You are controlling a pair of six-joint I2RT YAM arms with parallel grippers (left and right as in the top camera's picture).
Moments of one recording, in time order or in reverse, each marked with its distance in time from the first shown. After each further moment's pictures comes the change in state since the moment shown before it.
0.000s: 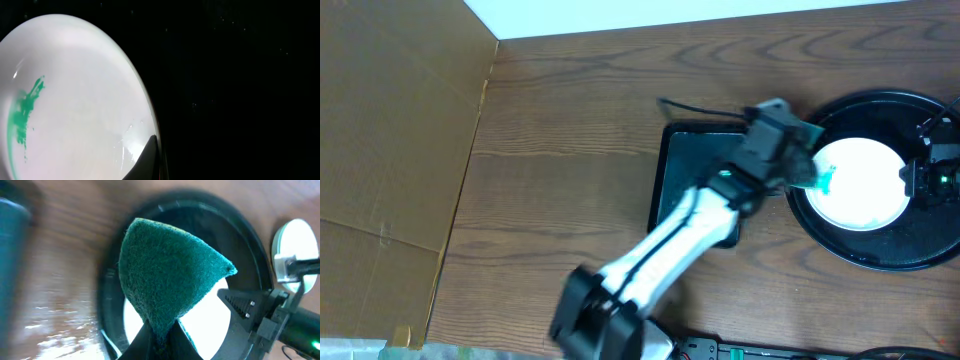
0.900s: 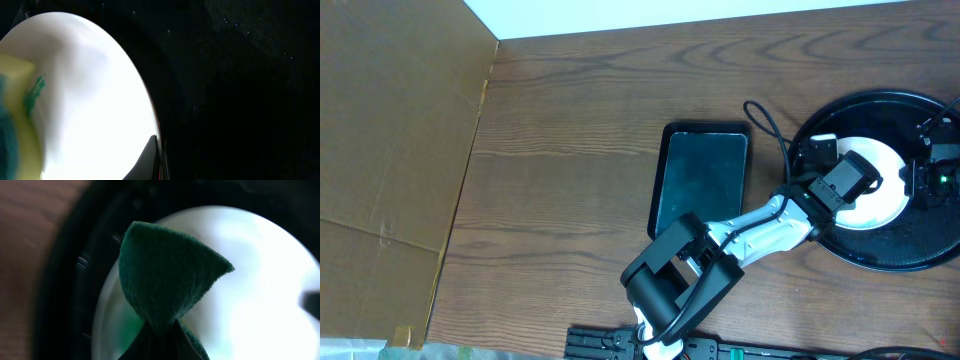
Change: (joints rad) left arm -0.204 0.320 0.000 0.181 -0.402 0.016; right arm 0.000 0.000 0.000 0.000 0.002 0.008
